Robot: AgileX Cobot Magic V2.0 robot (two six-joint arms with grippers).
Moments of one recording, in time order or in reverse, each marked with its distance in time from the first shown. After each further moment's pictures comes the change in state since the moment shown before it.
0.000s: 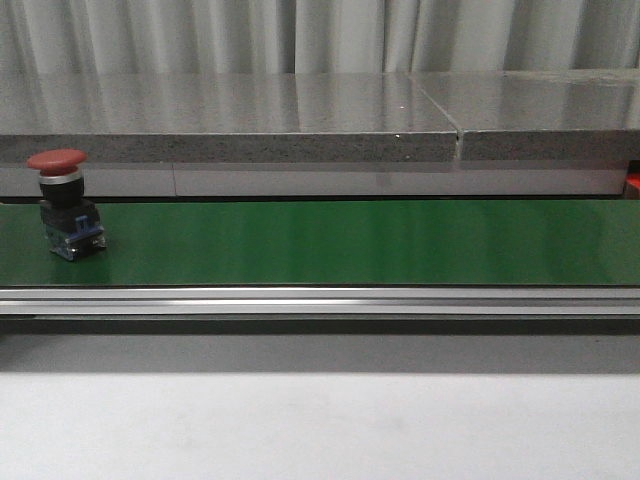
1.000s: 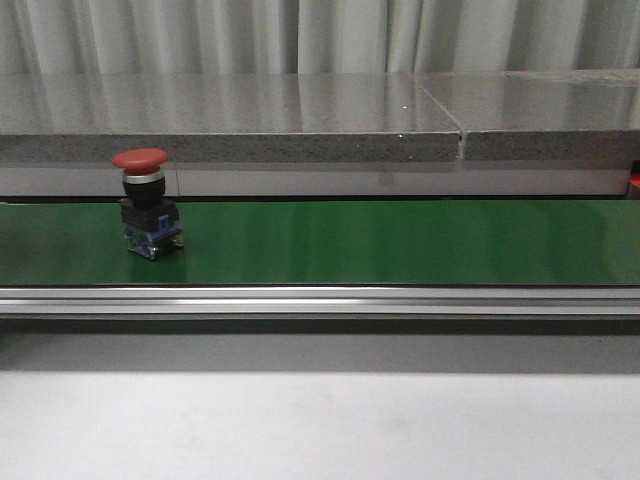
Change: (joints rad) left arm -0.317 -0.496 0.401 -0.006 0.028 0.052; right arm 0.000 0.000 0.000 0.000 0.000 0.000
